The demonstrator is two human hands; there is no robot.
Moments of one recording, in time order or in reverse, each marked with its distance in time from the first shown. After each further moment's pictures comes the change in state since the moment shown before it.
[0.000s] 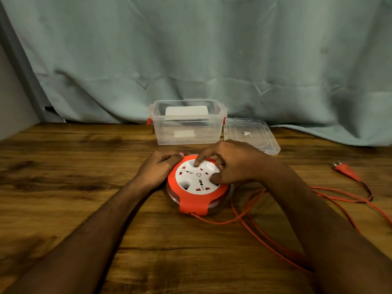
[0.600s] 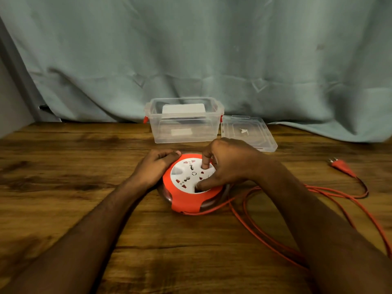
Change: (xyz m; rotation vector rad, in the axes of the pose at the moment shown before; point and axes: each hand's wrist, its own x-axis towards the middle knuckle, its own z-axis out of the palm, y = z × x) left_hand 0.002 -0.003 0.000 -0.058 -0.014 0.003; right_hand 0.001 -0.002 0.010 -0.085 0.064 0.070
